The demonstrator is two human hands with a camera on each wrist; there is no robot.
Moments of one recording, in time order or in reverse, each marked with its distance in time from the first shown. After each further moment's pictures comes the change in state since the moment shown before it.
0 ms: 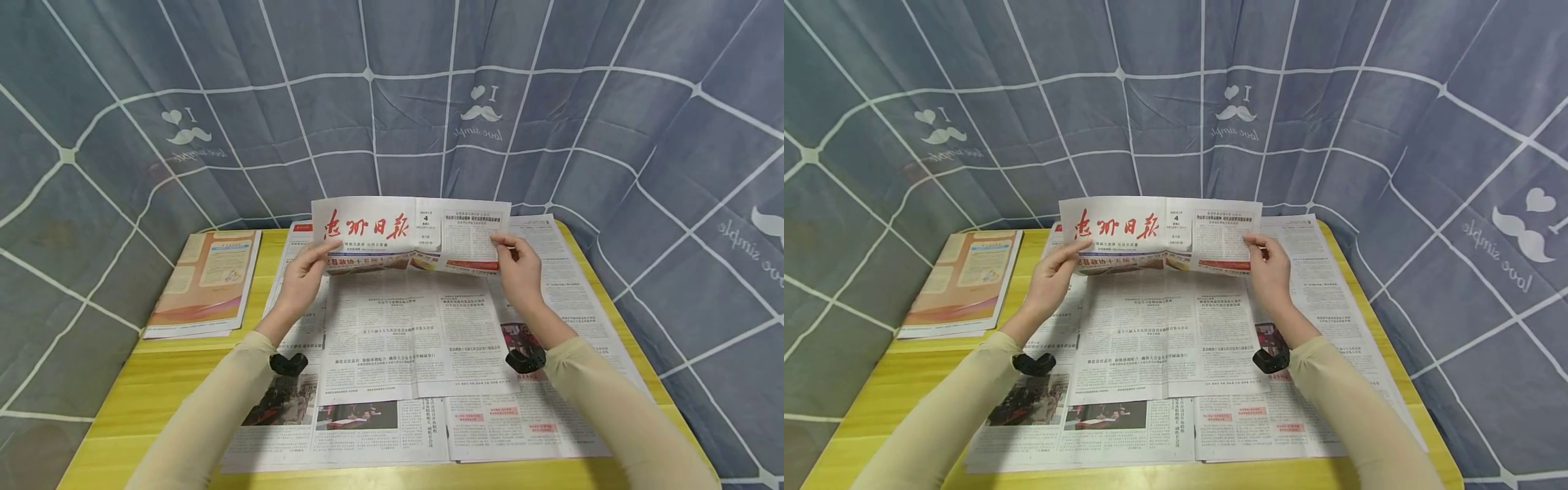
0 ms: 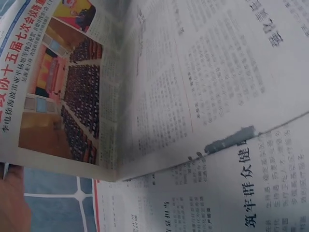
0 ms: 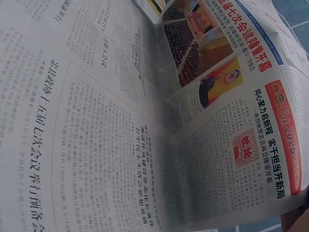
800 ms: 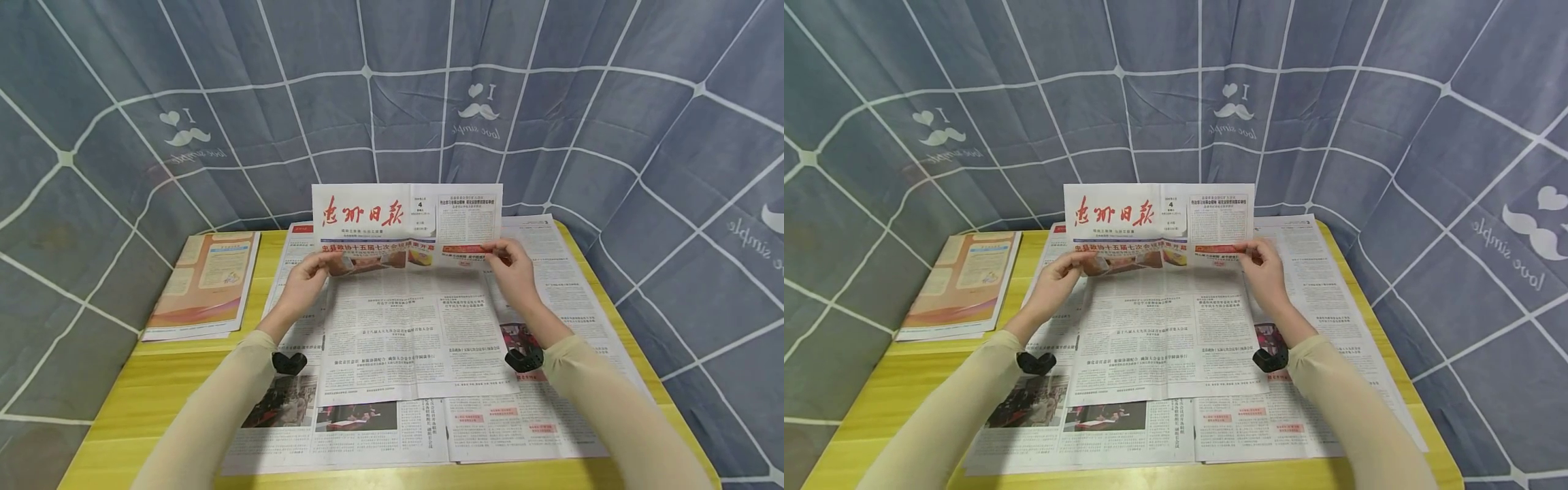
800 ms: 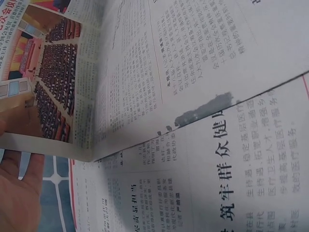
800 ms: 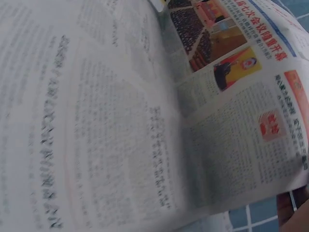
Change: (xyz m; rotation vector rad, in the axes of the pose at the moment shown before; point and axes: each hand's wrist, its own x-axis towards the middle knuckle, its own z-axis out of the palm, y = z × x) left_hand 0.001 -0.017 0.001 -0.038 -0.117 -0.140; right_hand -0.011 -0.013 0.000 0.046 -0.156 -0.066
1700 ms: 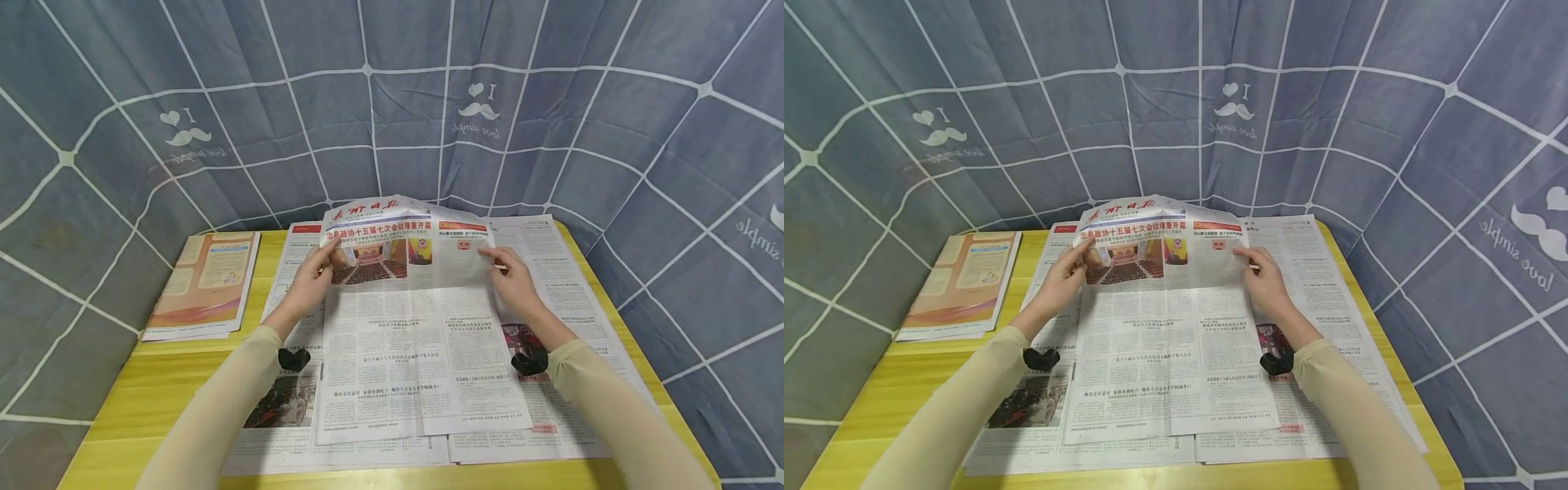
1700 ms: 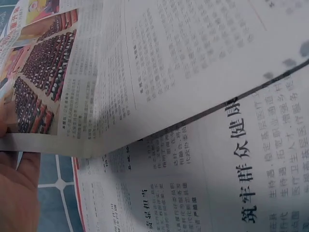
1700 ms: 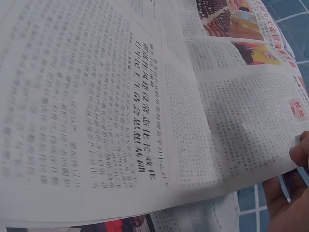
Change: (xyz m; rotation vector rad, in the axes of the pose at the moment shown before) left_hand 0.014 -0.010 0.004 0.114 -0.051 0.119; right_hand 0.003 0.050 -0.004 -0.118 -0.137 0.005
